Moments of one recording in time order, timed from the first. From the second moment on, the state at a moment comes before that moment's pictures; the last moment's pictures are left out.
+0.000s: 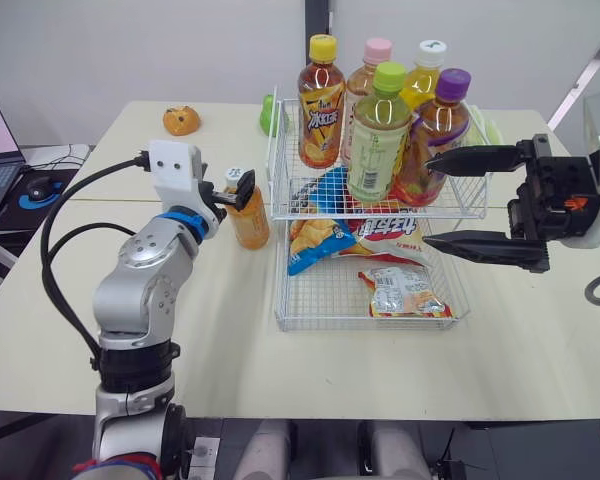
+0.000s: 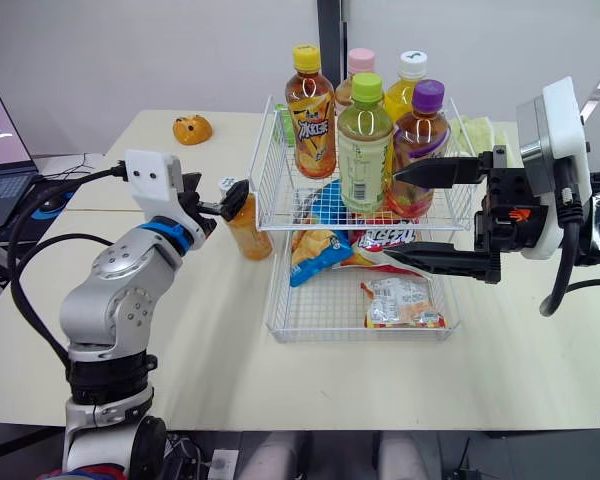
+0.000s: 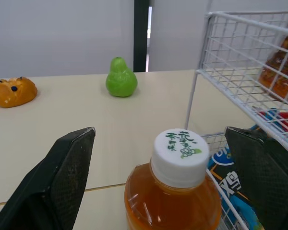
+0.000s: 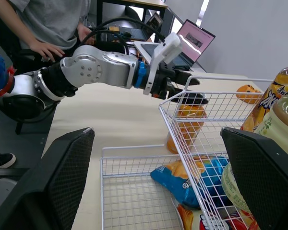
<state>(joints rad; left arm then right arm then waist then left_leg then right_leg) -0.58 0.36 0.18 -0.20 -0.32 0.69 -0.15 -0.67 -1.03 -0.23 -0.45 1.00 0.78 1.02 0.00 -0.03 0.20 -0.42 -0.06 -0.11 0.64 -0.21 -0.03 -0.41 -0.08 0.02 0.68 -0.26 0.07</state>
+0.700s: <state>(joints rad) -0.64 0.31 0.15 -0.08 -0.28 0.65 -0.17 -0.65 -1.03 -0.24 -0.45 1.00 0.78 1.02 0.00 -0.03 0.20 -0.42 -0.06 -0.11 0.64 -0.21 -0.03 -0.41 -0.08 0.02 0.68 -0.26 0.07</state>
